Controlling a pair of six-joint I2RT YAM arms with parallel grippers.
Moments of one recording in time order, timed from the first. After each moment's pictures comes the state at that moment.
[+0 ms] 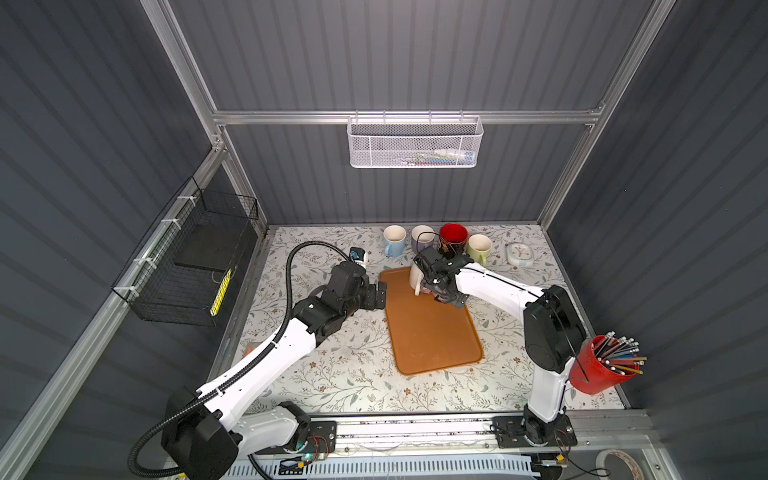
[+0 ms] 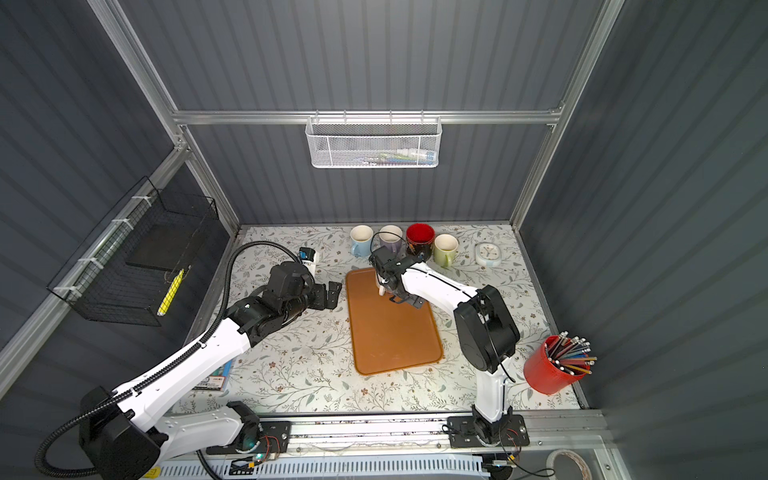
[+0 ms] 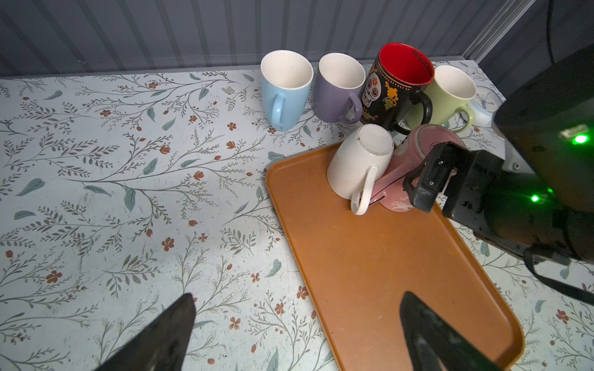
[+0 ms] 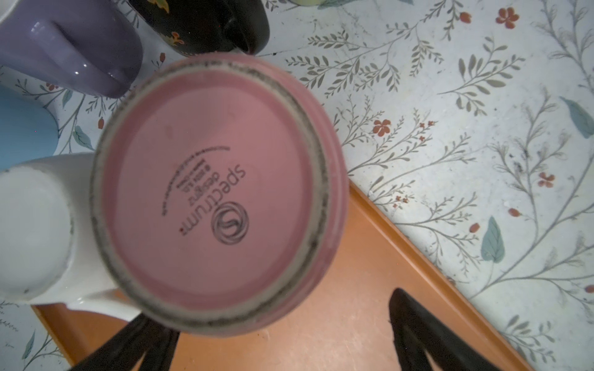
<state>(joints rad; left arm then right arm) -0.66 1.19 1.01 -0.44 -0.19 -0.31 0.65 1.91 1.48 -0.84 0.47 1.20</state>
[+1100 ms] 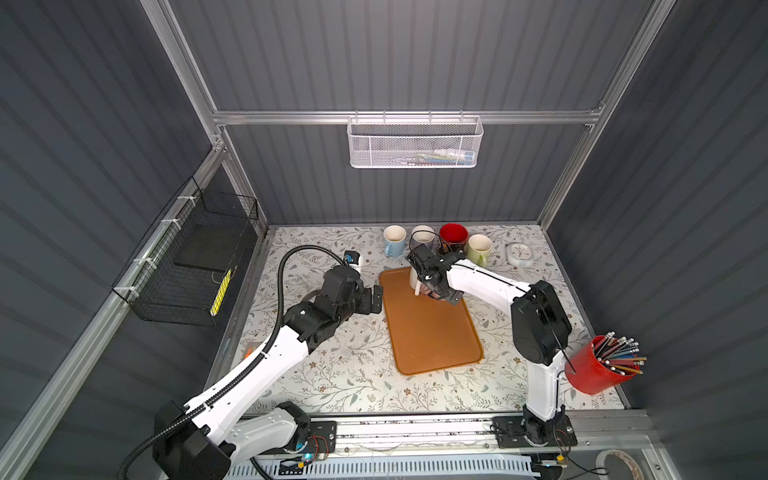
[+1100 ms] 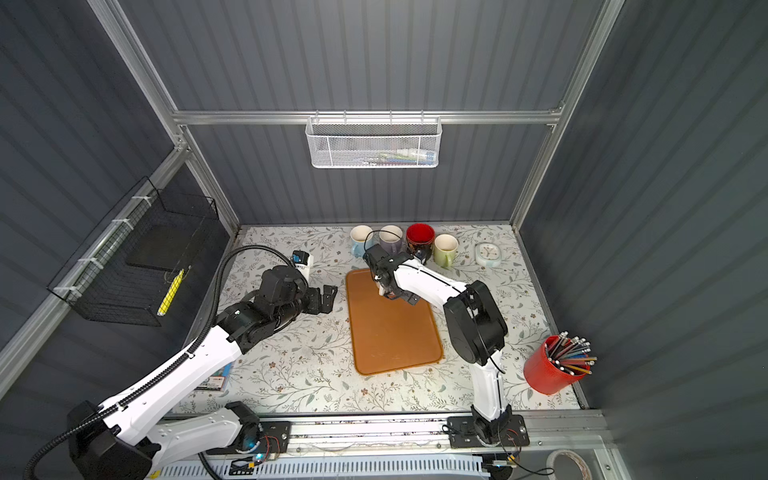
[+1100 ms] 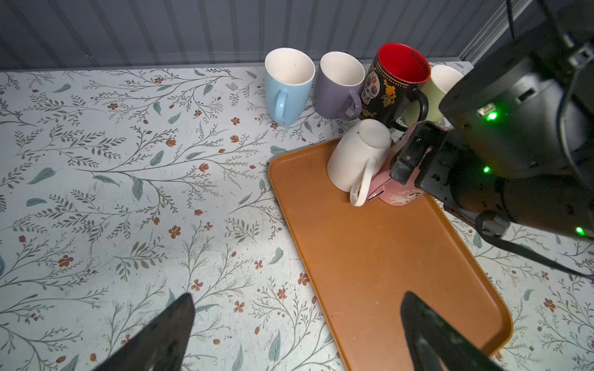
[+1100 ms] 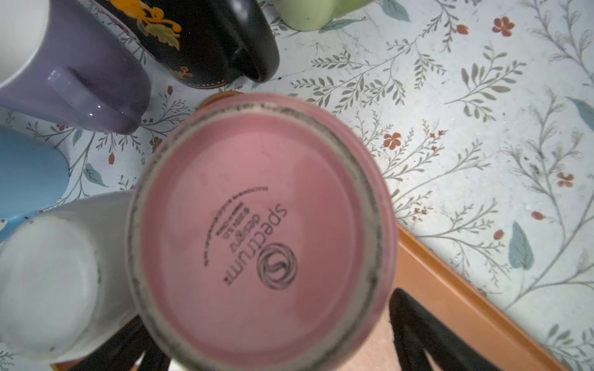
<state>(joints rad) -0.66 1.12 0.99 -0.49 -0.19 -0.32 0.66 2.00 1.57 -0.86 0.54 1.29</state>
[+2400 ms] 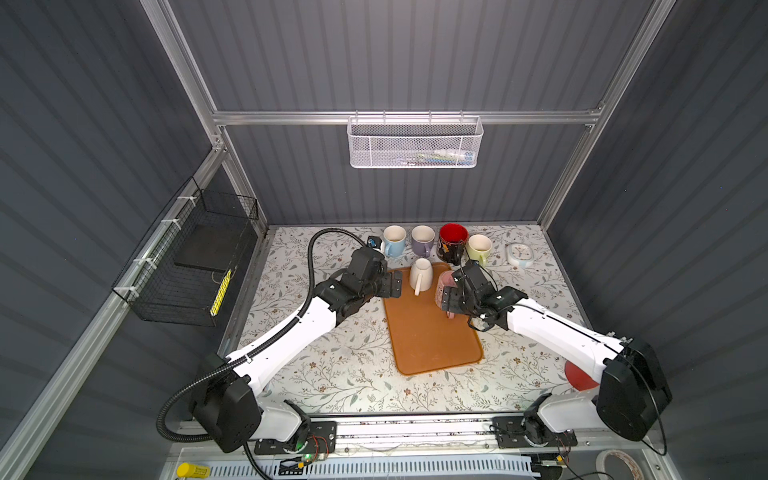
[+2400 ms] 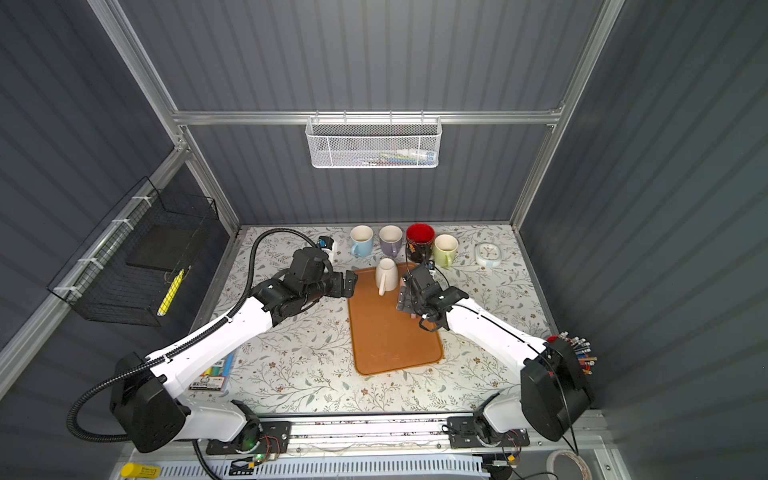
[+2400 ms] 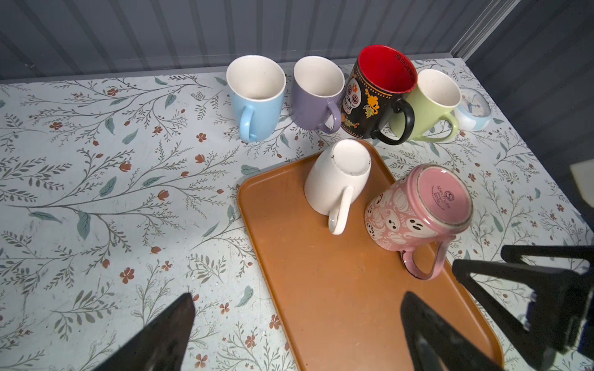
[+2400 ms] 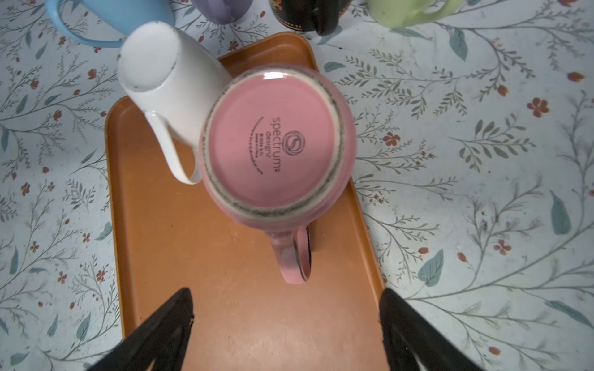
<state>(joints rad) -0.69 1.39 1.19 -0.44 -0.18 -0.33 0.61 1.39 0.98 -0.54 0.25 0.64</state>
